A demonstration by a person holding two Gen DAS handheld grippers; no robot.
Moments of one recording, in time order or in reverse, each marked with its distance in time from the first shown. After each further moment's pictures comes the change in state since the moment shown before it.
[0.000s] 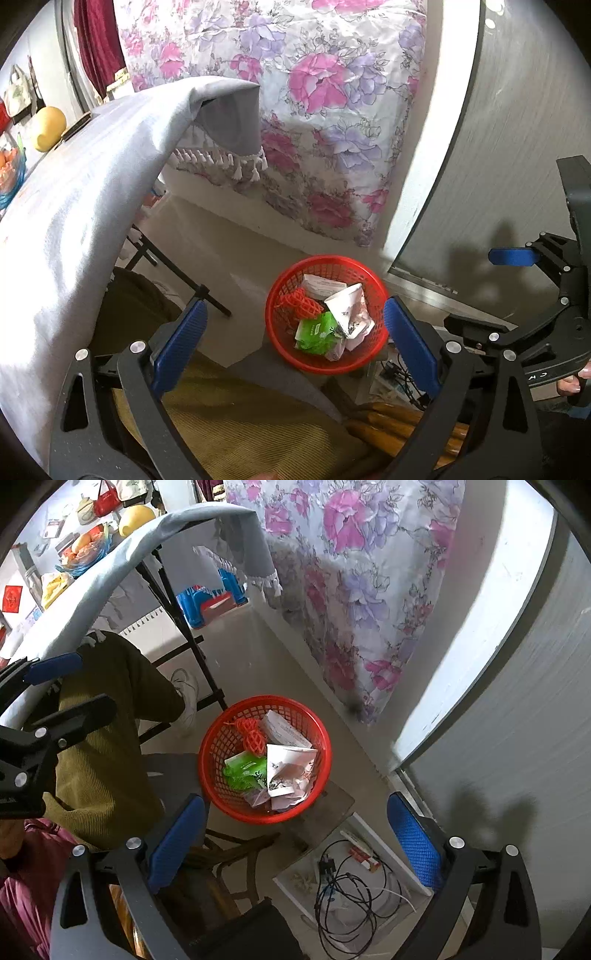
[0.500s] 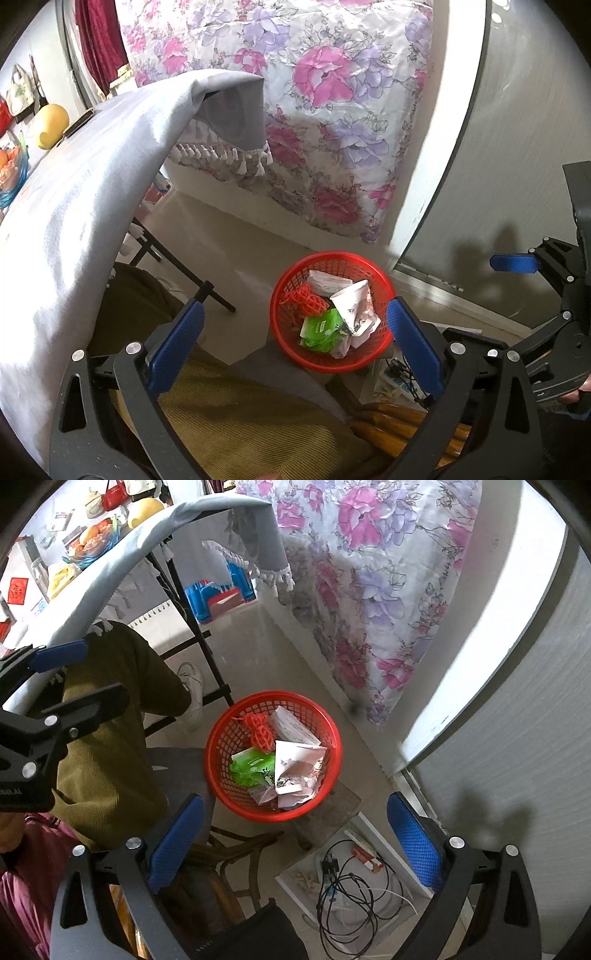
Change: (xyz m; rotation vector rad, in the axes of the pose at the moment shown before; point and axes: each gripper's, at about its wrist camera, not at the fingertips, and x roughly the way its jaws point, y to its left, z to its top) left arm 0.006 0.001 -0.001 -0.004 0.021 0.022; right arm 0.005 0.011 -0.002 -0.029 0.004 0.014
